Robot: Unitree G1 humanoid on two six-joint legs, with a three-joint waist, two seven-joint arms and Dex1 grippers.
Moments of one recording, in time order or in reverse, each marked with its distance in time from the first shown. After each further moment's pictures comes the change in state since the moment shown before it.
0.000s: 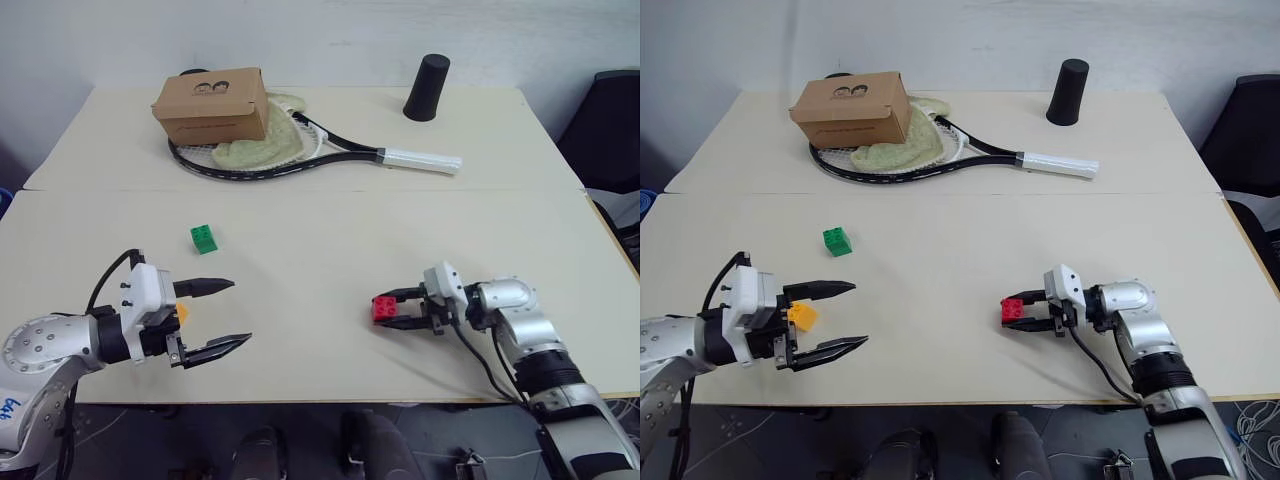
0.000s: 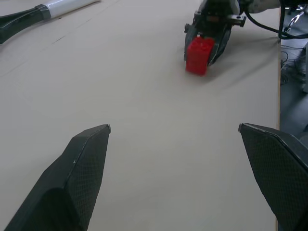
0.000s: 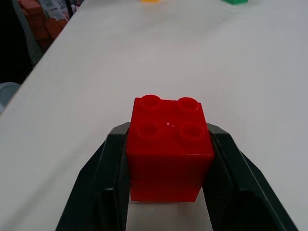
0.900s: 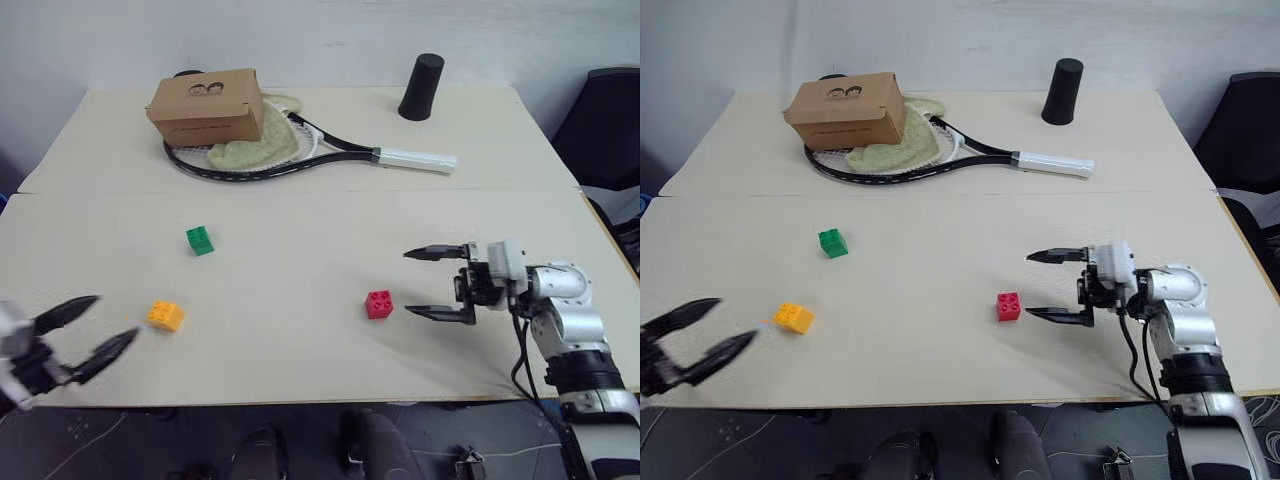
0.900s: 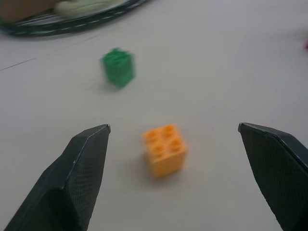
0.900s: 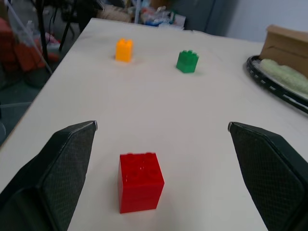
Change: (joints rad) left arm 0.335 -0.213 0.569 0.290 0.018 -0.084 0.067; right arm 0.122 -0.085 -0.225 -0.286 0.249 0.087 -0.024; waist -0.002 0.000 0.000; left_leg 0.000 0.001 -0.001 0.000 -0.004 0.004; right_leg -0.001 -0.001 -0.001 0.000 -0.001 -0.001
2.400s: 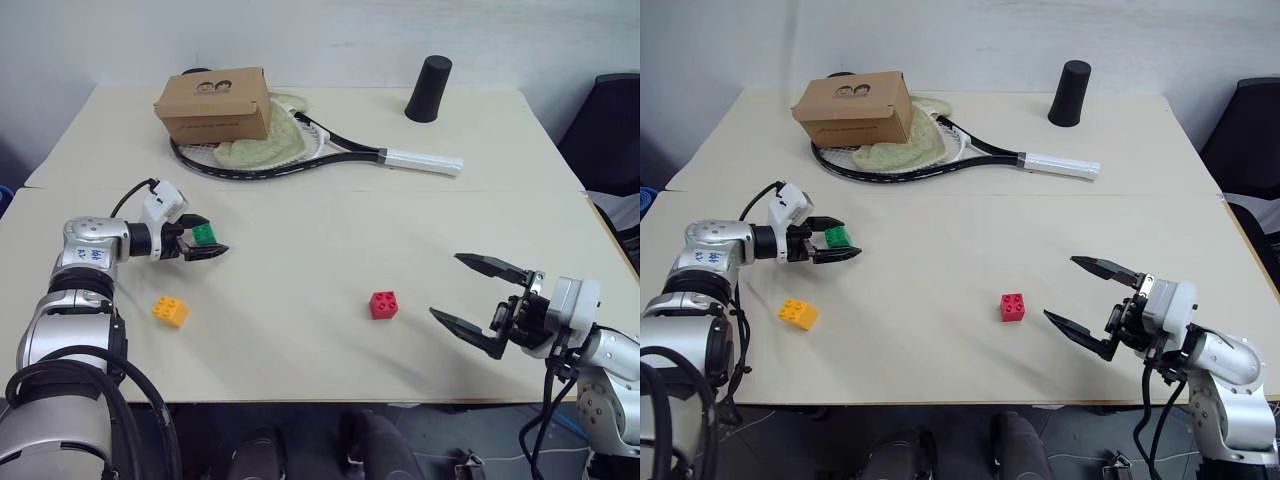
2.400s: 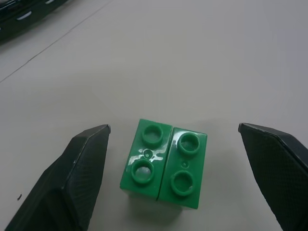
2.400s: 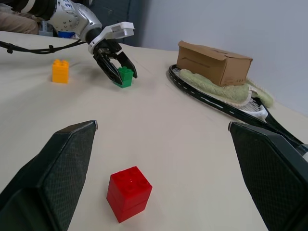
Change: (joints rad) left arm -1.492 0.053 -0.919 1.514 0.642 -0.457 -0.237; right arm 0.482 0.017 -0.223 -0.570 0.012 0.068 -0.394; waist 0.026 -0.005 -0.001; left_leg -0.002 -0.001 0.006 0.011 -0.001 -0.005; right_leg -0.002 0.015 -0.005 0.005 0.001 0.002
